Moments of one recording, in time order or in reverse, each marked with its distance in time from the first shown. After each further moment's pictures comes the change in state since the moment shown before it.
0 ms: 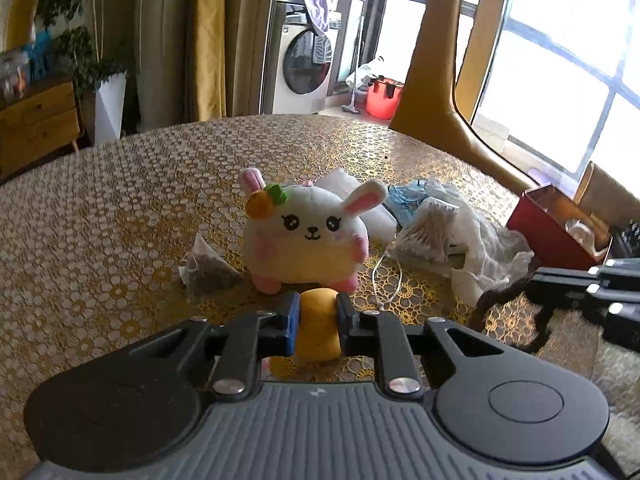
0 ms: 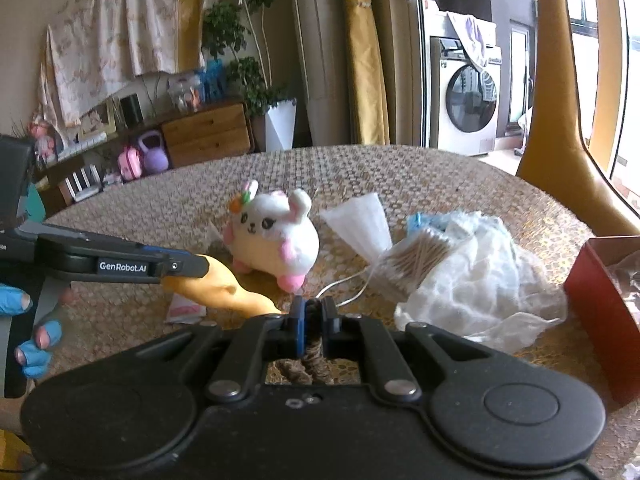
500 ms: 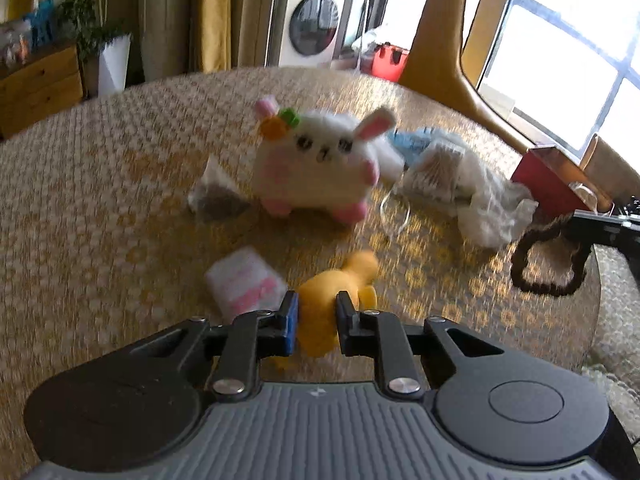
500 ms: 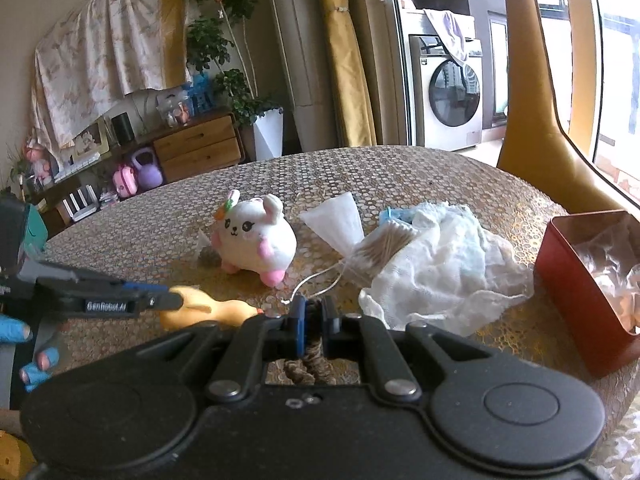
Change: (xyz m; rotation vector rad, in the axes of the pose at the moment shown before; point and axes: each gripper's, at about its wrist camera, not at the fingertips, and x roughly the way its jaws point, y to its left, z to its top) left arm -0.003 0.013 -0.040 -0.044 0.124 -0.009; right arm -0.021 -0.022 -0.011 0.075 -0.003 0.002
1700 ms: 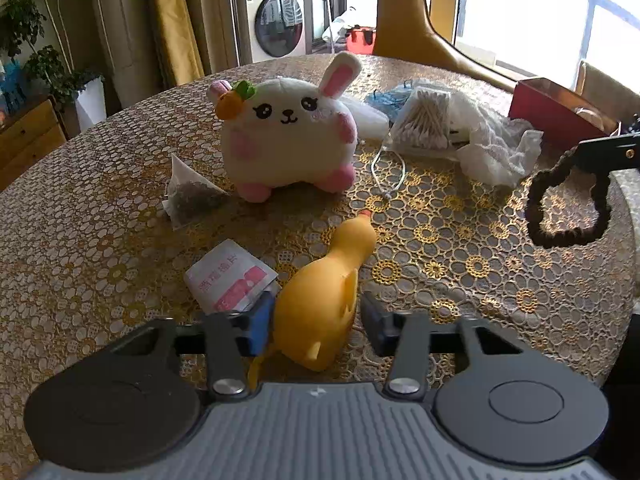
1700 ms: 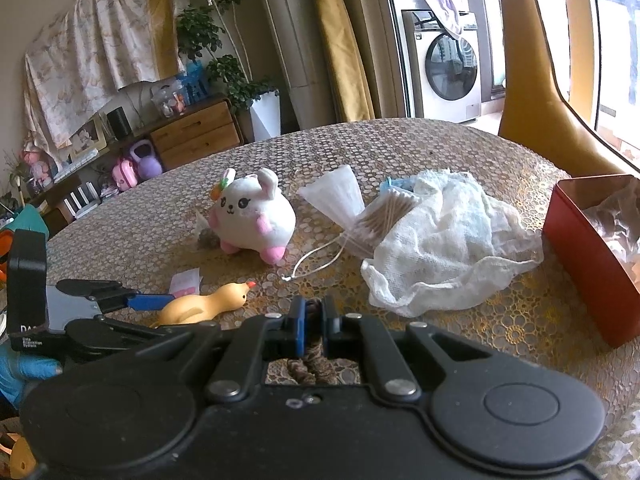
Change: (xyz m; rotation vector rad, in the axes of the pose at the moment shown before) left arm 0.034 -0.025 -0.019 0.228 -0.009 0.070; right arm 0.009 -0.008 -0.009 0.052 0.058 0.016
